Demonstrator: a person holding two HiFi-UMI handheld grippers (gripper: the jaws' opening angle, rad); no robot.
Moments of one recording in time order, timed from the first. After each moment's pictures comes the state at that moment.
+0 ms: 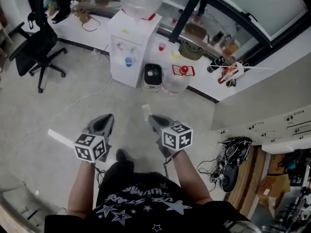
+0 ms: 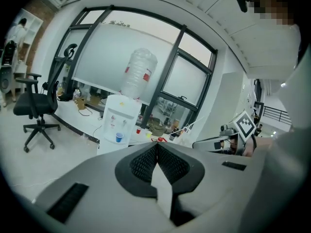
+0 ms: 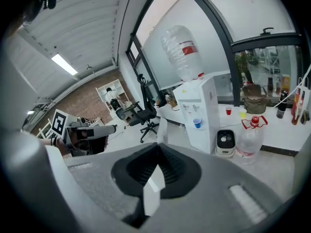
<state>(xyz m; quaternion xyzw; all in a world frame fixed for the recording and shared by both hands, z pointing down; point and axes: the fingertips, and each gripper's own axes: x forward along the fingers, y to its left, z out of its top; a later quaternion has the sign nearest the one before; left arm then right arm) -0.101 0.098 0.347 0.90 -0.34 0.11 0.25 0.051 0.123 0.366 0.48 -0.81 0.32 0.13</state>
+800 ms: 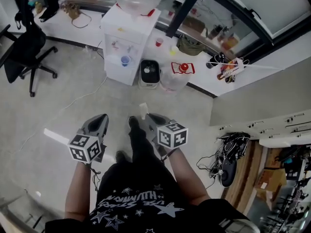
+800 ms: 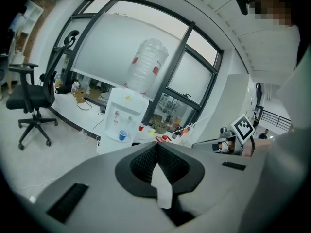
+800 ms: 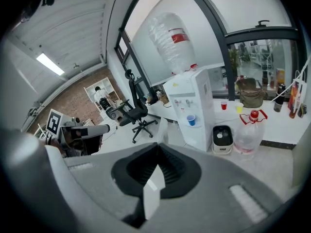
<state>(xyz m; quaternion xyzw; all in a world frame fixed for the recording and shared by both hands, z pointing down) -0.116 0.012 0.394 0.89 -0.33 0.12 0.28 0.048 0.043 0.419 0.51 -0.78 0.34 0.14</state>
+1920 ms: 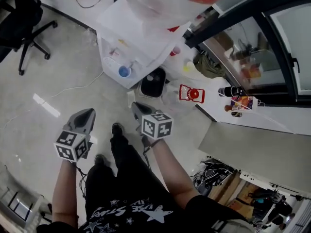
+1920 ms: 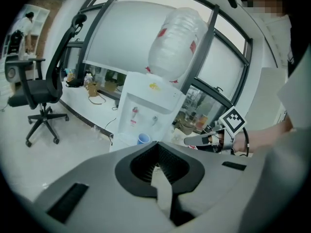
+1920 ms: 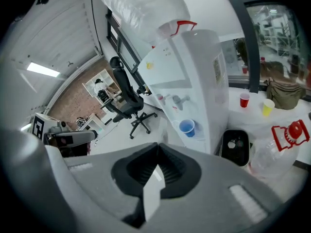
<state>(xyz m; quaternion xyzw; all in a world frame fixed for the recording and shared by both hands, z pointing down) -0.057 -0.220 0.499 0.84 -0.41 0.17 0.32 0.103 -0.247 0.549 0.43 -0.79 0.40 0.19</state>
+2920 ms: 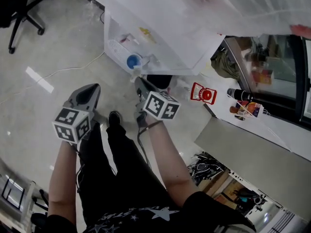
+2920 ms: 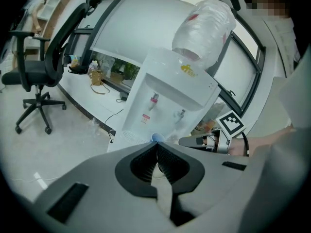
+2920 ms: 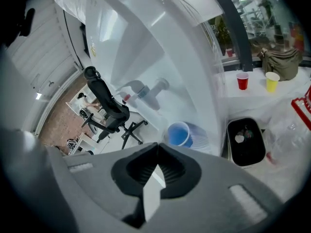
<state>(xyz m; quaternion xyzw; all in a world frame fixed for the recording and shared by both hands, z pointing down) -0.065 -0.324 0.612 0.82 -0.41 0.15 0.36 0.085 -0.365 0.657 0.49 -0.73 0.47 0.12</state>
